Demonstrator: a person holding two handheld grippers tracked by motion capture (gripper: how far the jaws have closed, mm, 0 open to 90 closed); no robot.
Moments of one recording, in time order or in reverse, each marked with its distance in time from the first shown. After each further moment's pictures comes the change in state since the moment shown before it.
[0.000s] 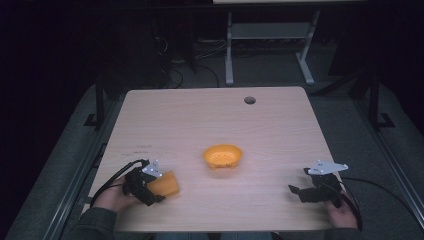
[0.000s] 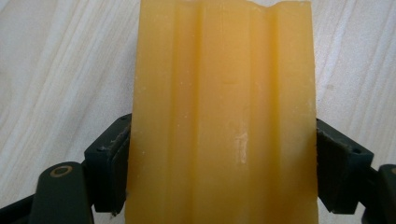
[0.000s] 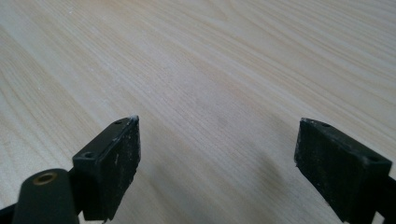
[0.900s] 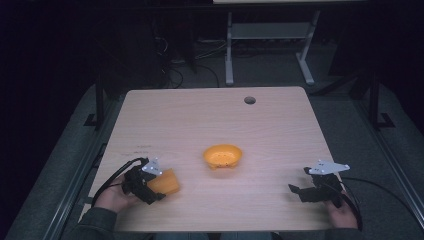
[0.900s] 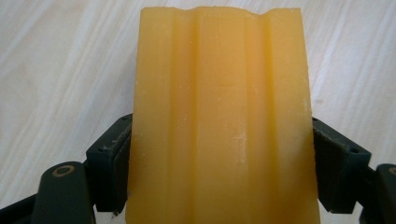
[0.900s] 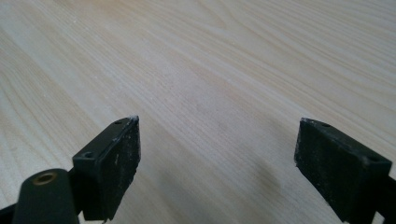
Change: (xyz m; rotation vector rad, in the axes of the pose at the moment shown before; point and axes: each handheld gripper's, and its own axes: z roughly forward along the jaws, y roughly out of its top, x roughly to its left) left arm -0.004 0.007 -0.013 -0.018 0.028 -0.003; right arm 0.001 0.001 -0.003 -0.022 0.002 0.008
